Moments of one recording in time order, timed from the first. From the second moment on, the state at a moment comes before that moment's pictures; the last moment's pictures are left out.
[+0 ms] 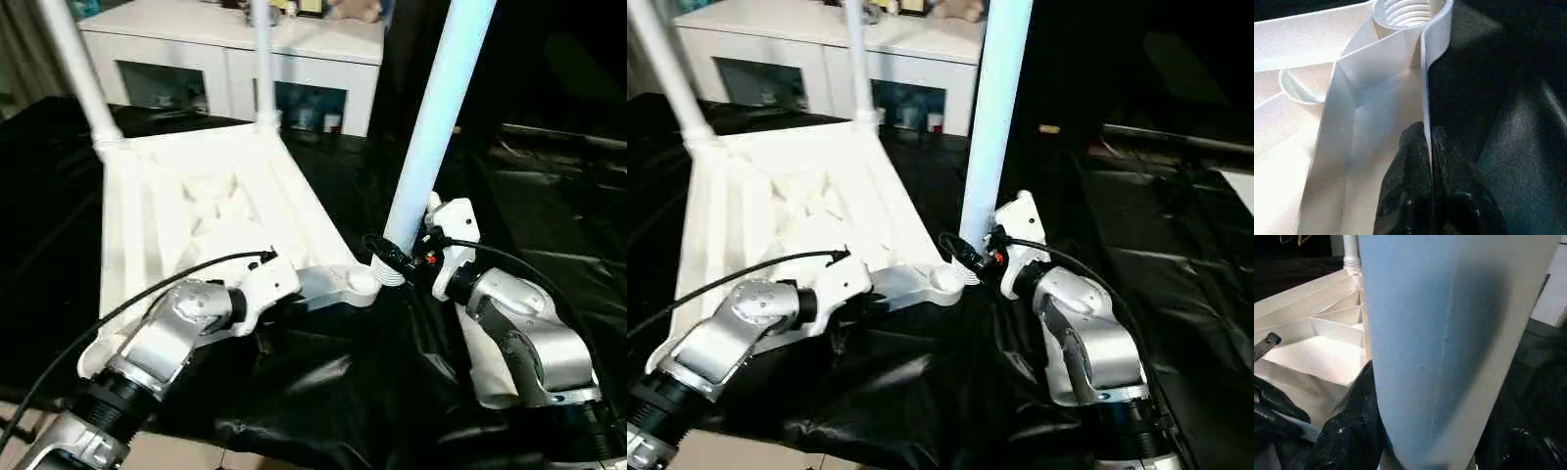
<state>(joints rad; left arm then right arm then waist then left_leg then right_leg) -0.40 0.50 -0.42 0.19 0.00 0.32 -0.87 -0.30 -0.30 0.05 -0.01 0.24 0.38 0.62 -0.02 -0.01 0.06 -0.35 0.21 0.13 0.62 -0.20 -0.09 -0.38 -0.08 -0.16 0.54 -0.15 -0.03</state>
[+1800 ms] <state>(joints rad) -0.40 0.68 -0.29 0.01 -0.08 0.24 -1.11 -0.40 -0.26 0.11 0.04 0.38 0.44 0.75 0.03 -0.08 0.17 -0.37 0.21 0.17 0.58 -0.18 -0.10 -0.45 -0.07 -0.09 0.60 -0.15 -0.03</state>
